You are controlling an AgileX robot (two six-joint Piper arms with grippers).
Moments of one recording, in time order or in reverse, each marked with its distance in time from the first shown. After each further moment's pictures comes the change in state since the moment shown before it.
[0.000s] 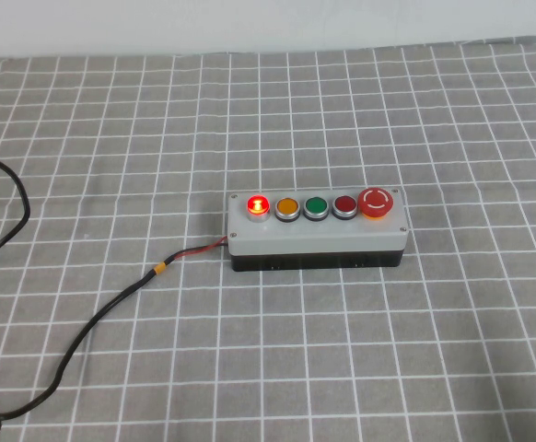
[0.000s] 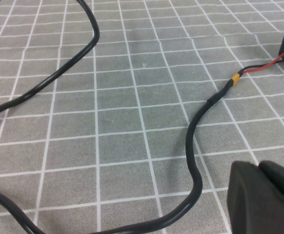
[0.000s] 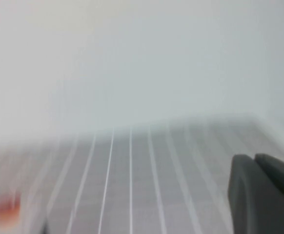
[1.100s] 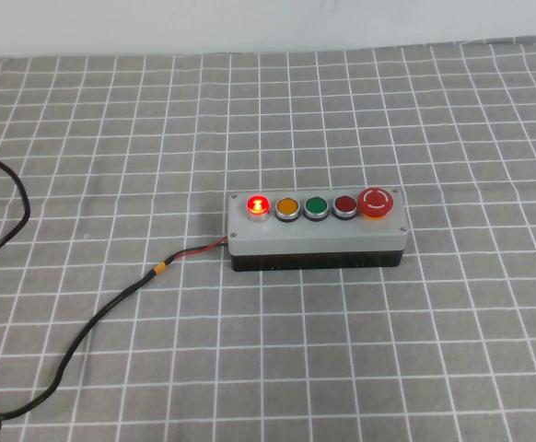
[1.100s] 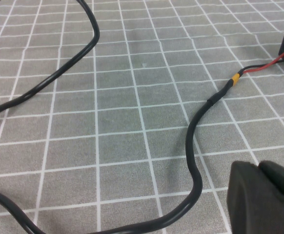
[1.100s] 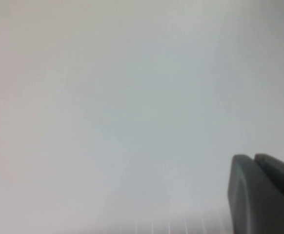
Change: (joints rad) right arm 0.000 0.252 -0.793 -0.125 0.349 0.262; left arm 0.000 0.000 0.000 0.000 0.000 0.000
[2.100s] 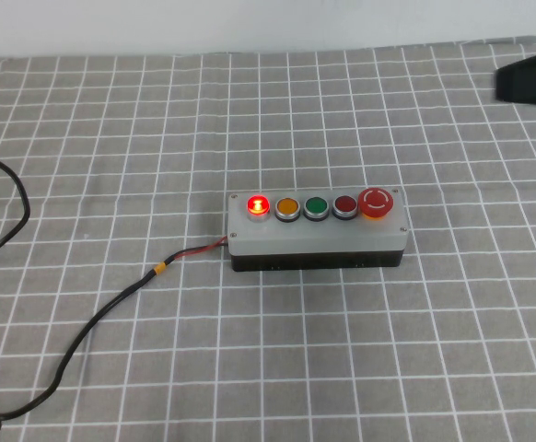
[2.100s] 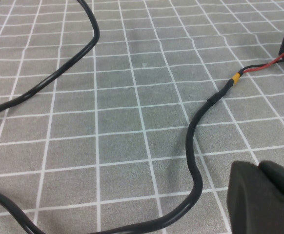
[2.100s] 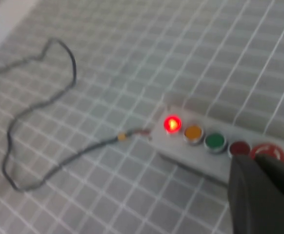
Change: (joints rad) right arm 0.055 1.013 -0.455 0.828 0.654 -0.819; left arm 0.000 0.000 0.000 0.000 0.000 0.000
